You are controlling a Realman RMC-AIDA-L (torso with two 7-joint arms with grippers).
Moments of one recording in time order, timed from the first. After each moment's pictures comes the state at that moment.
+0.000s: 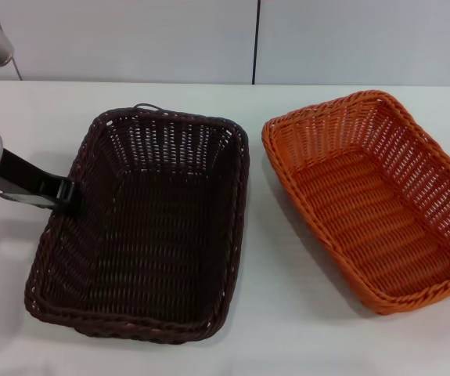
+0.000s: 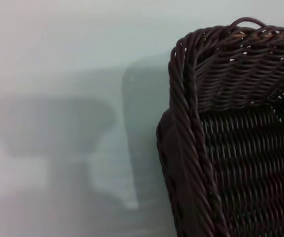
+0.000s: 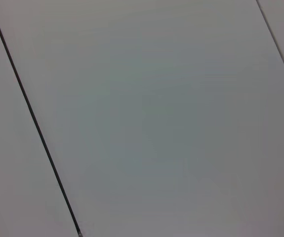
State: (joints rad) left arm -0.66 -2.05 -2.15 -1.24 2.70 -1.59 0.38; right arm 0.49 2.04 -0.15 -0.19 -0.90 -0.99 0.63
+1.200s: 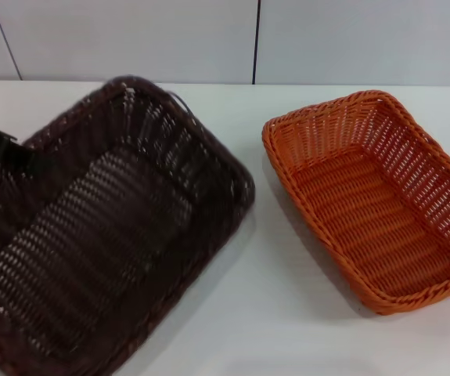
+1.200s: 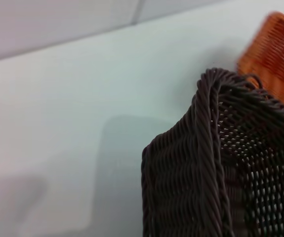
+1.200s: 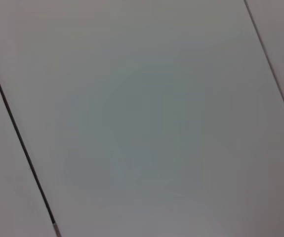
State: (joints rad) left arm -0.68 -1.87 -2.32 -1.34 2.45 -1.89 0.69; right arm 0.49 2.04 -0.13 -0.20 -0.90 -0.93 0.62
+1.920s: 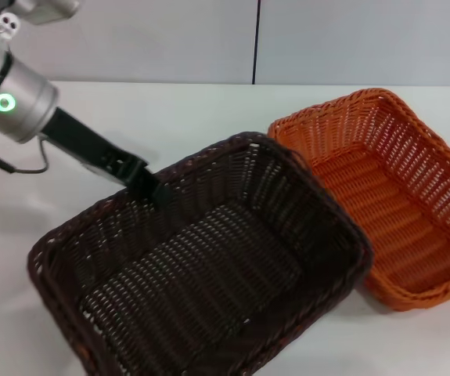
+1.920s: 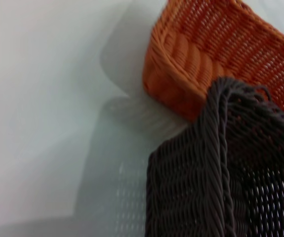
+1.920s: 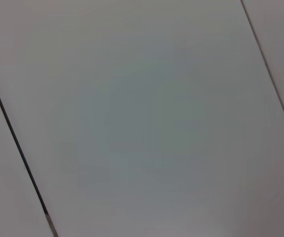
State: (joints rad) left arm -0.92 -1.94 -2.27 -0.86 2.47 -1.74 0.70; right arm 0.49 2.04 -0.13 -0.19 -0.90 -0.91 0.62
